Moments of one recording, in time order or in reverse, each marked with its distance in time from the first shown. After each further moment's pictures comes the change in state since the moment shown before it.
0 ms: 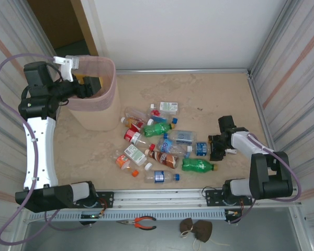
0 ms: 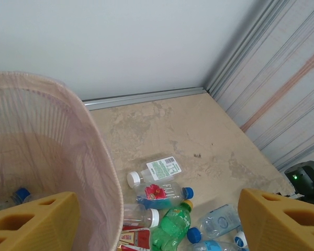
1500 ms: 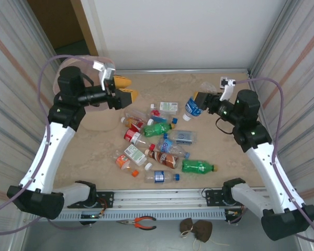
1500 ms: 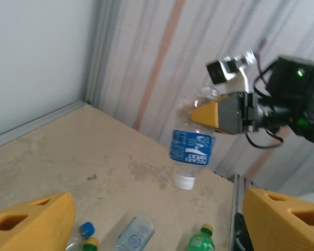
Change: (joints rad) left arm -0.411 -0.054 -0.209 0.447 0.165 -0.115; right arm 0.195 -0.389 0.406 0.413 -0.219 -1.192
